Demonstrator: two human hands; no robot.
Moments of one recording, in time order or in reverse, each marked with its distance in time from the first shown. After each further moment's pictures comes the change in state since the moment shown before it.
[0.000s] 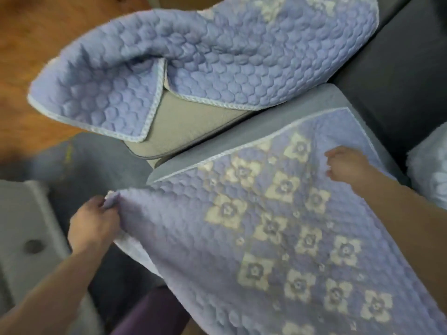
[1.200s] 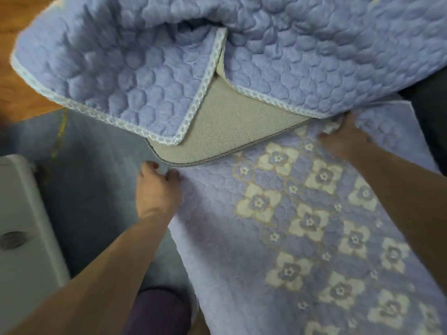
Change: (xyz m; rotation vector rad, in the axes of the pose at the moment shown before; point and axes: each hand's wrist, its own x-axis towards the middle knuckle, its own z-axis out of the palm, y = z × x) left_hand 0.093 0.072 0.073 -0.418 -0.068 -0.124; right_hand 0.151 -0.121 0.106 -0.398 0.123 -0.162
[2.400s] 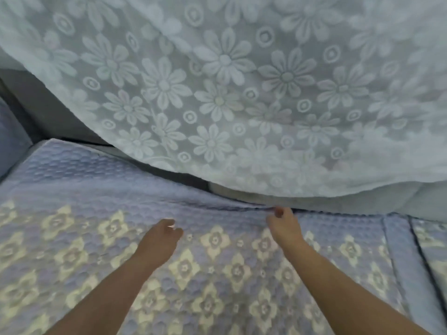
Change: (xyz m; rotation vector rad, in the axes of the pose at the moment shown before) left_hand -0.548 0.103 0.287 0.617 -0.998 0.688; right_hand -0.465 0.595 0.026 1.321 0.320 0.896
